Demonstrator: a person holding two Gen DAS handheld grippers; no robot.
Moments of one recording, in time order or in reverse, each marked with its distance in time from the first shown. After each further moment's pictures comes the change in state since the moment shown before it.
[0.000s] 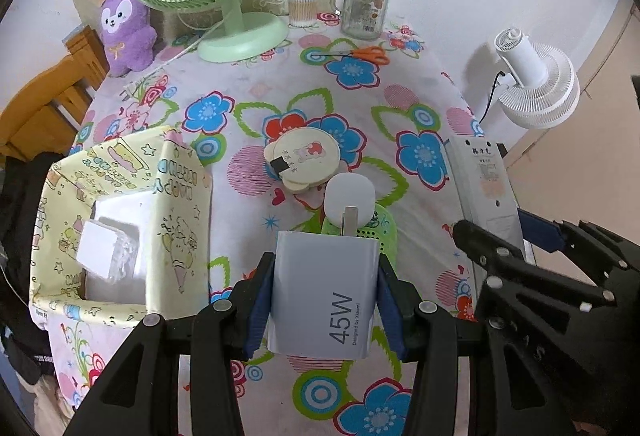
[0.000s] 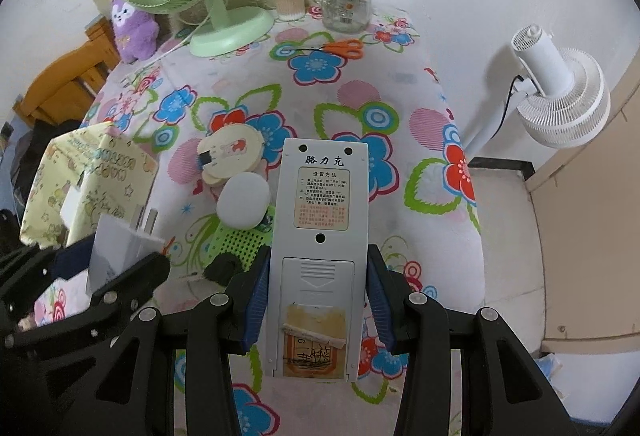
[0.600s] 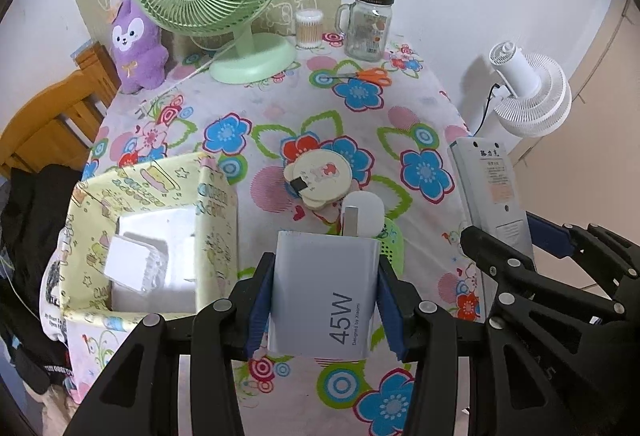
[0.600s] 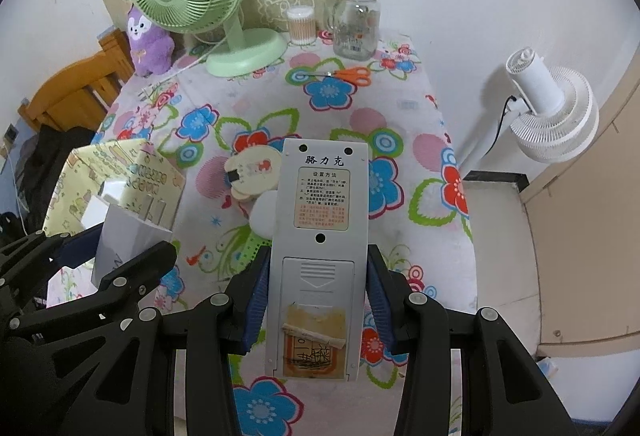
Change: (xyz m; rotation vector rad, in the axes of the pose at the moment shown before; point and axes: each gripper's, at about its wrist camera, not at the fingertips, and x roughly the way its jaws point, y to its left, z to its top) left arm -0.033 0.019 0.009 0.022 -0.033 -0.005; right arm -0.042 0.025 0.008 0.001 -0.049 -0.018
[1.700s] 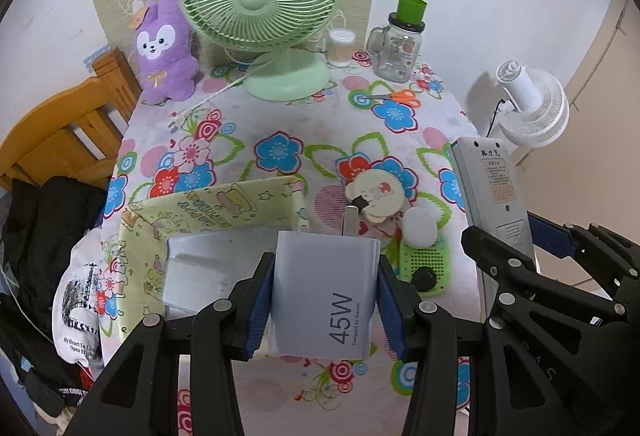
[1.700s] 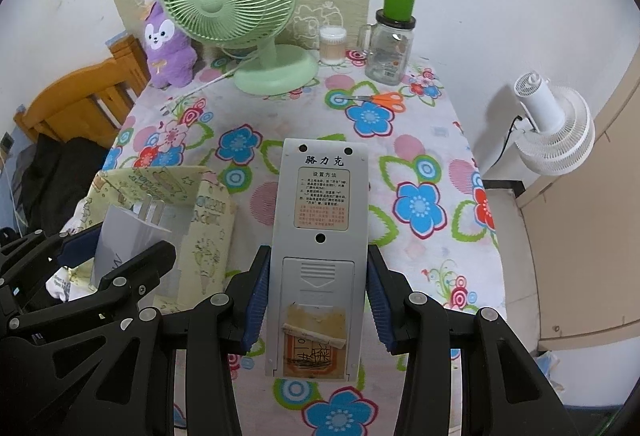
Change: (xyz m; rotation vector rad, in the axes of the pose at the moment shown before) left arm -0.025 0.087 0.011 0.019 -0.024 -0.029; right arm -0.015 0.091 0.027 0.008 -0.019 -0.041
